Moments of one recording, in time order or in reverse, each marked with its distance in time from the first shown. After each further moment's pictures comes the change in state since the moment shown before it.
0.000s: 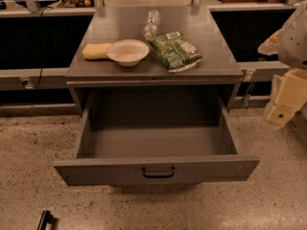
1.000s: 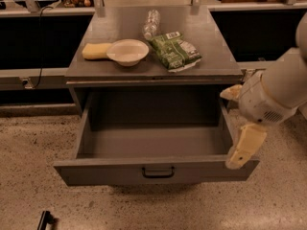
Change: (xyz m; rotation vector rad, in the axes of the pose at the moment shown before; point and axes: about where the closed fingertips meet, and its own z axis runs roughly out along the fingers) arm -0.021 0.042 0.115 -0.111 -0.183 -0.089
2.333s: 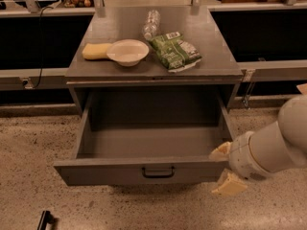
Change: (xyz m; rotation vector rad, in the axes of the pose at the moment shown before) arm 0.035 0.068 0.090 -0.009 -0.048 0.058
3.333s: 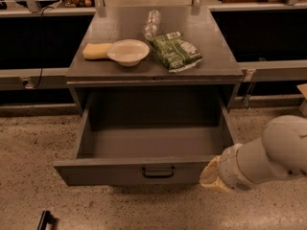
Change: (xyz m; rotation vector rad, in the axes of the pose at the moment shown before) arm 0.006 0.012 0.042 0.006 -0.021 0.034
